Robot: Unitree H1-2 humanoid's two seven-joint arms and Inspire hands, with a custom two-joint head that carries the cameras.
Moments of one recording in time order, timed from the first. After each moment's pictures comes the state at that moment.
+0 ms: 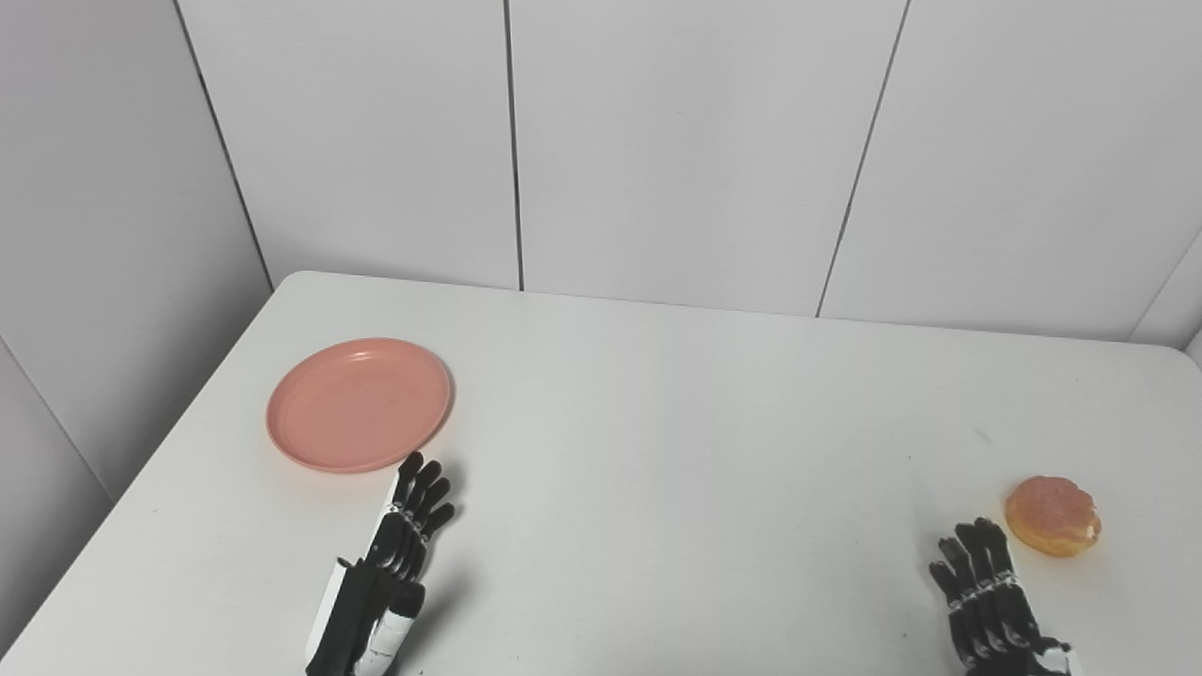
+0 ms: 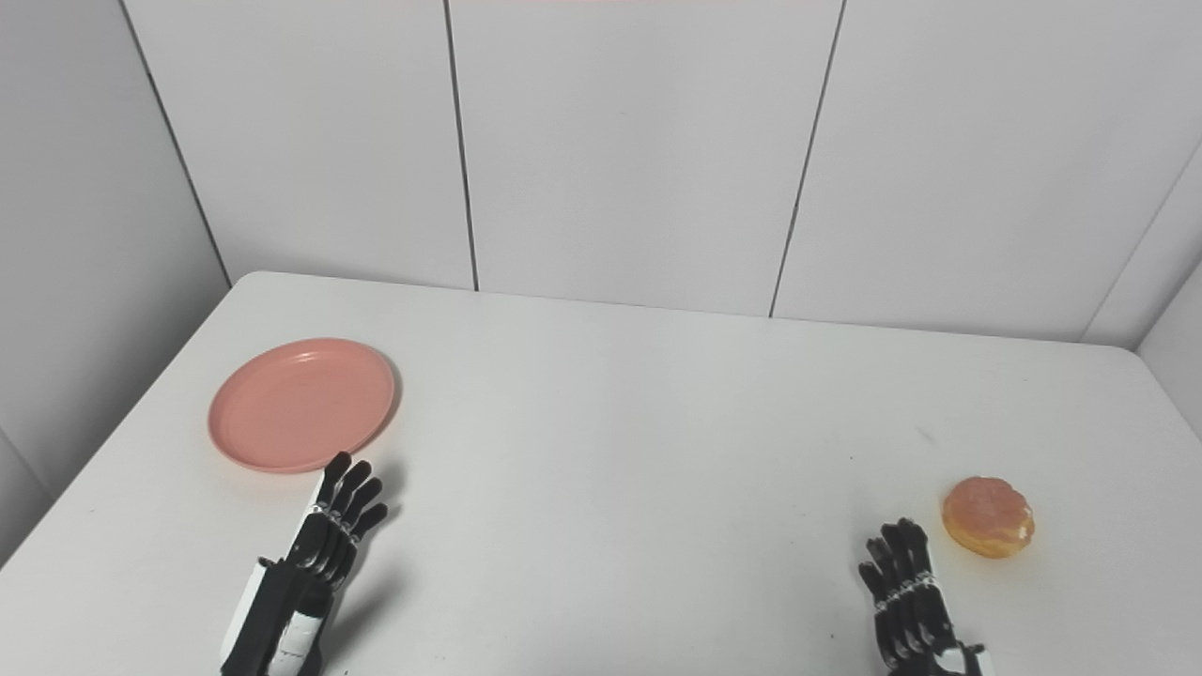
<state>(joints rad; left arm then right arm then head) 0.16 0.10 0.01 0.04 -0.10 -0.50 -0.12 0.10 -0.13 -0.06 0.04 0.33 -0.35 0.30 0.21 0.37</state>
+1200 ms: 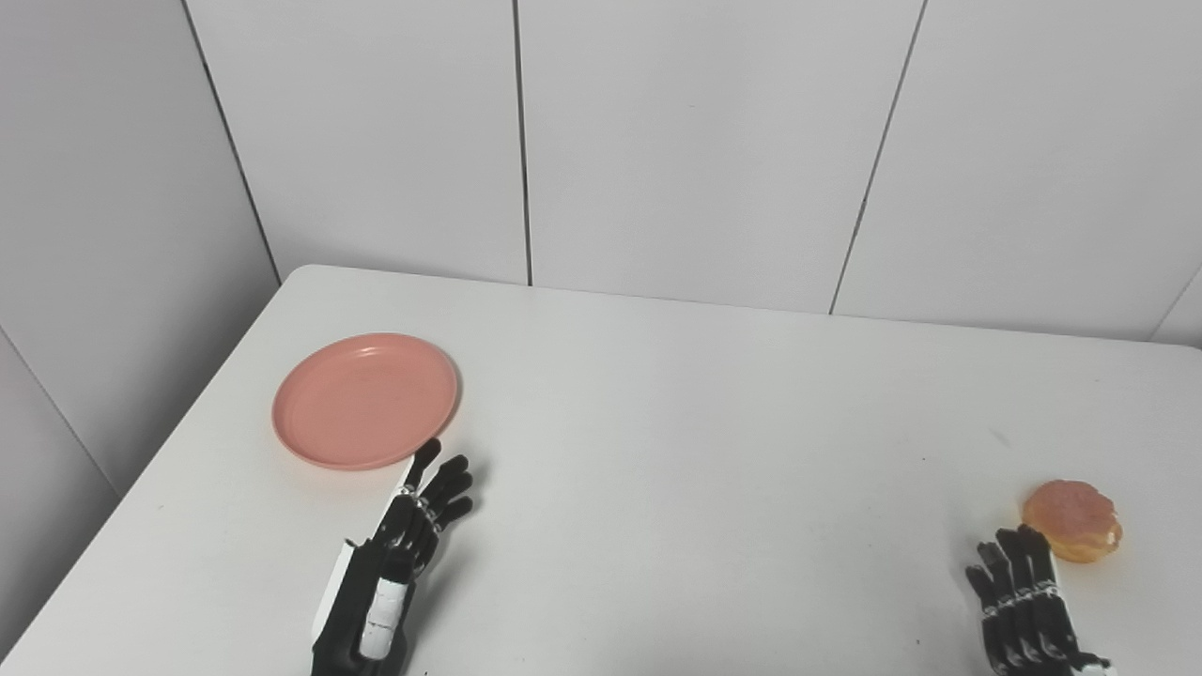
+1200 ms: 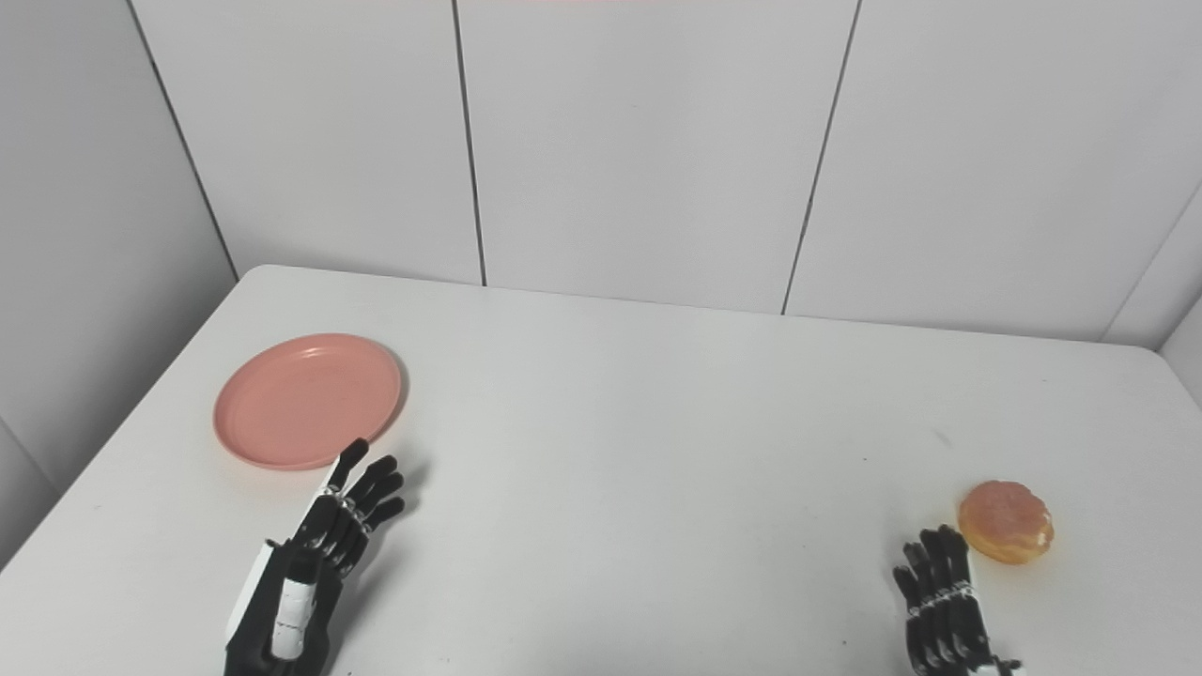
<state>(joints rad) 0.15 0.09 0.04 -0.20 -0.13 -0.34 -0.10 0.11 -0.10 -0.05 0.02 0.31 -0.37 0.23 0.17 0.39</state>
